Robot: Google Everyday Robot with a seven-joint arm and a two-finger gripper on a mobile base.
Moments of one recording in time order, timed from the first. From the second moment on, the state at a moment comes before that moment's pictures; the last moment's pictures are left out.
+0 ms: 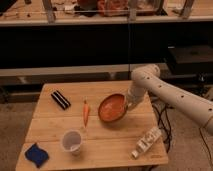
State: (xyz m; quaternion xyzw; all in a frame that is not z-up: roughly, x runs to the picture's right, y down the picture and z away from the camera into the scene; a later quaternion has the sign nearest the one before) arm 0.134 0.093 0.795 -0.22 -0.25 -0.50 0.80
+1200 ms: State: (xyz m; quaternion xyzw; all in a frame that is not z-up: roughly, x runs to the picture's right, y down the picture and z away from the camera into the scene) arm 0.130 0.084 0.790 -0.21 -0.25 -0.51 0.80
